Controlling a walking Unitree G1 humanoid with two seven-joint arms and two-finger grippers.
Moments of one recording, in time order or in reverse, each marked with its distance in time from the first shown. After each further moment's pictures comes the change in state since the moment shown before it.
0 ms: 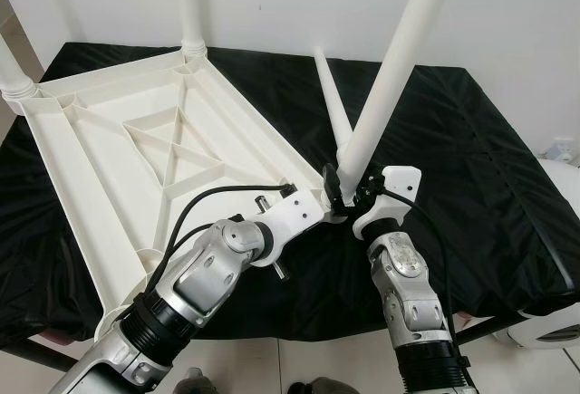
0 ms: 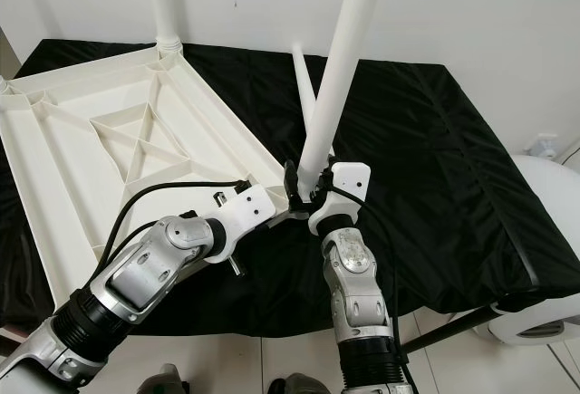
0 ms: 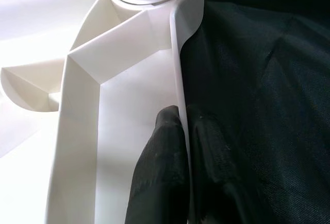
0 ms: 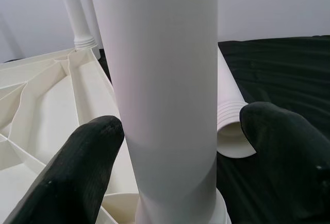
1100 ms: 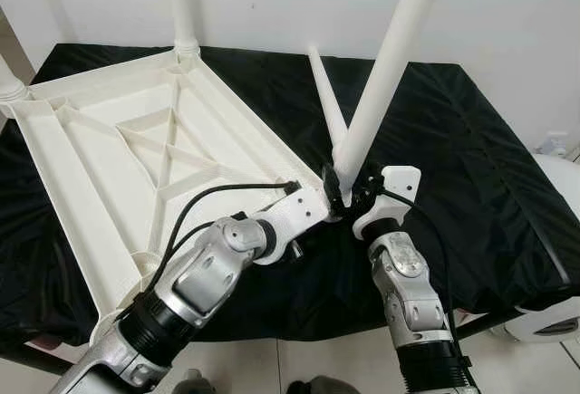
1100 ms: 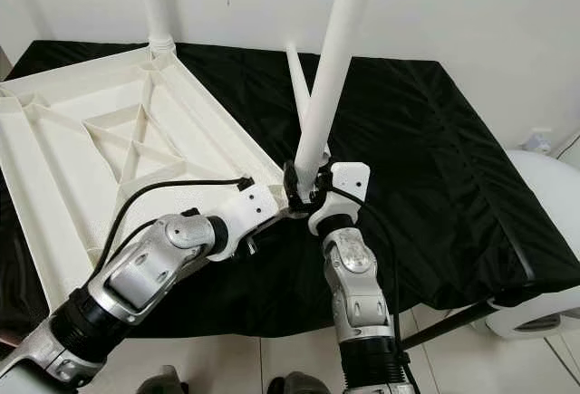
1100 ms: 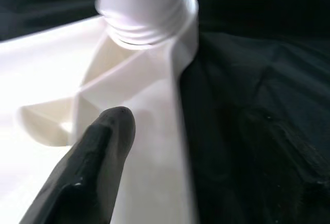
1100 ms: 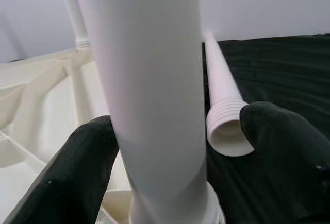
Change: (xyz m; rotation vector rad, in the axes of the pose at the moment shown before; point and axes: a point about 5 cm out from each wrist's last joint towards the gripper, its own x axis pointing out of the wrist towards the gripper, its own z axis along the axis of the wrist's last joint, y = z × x) left arm -0.009 0.004 0.010 0.047 -0.050 0.019; right arm 0.000 0.000 0.000 0.013 -0.001 0.043
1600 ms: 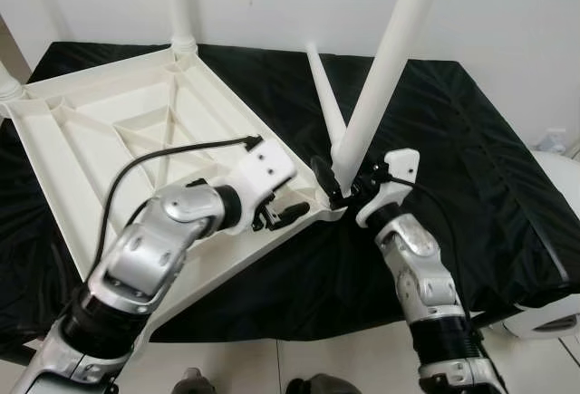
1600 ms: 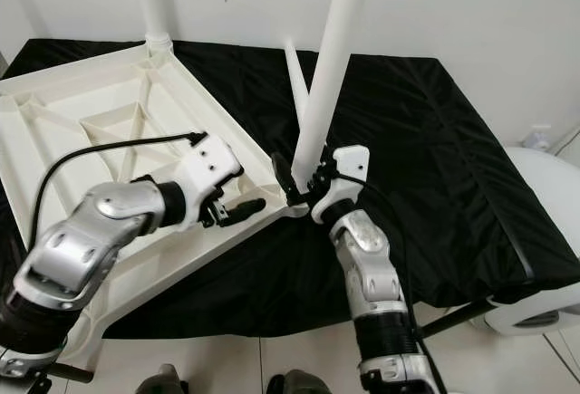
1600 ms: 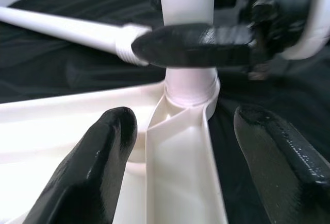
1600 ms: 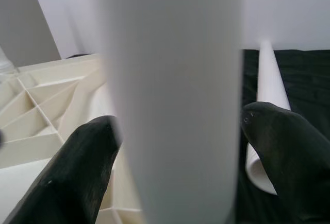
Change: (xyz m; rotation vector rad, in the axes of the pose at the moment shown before) left arm -0.062 0.034 0.022 -0.097 -0.226 0.011; right arm 0.025 -0.012 0.009 -0.006 -0.020 0.265
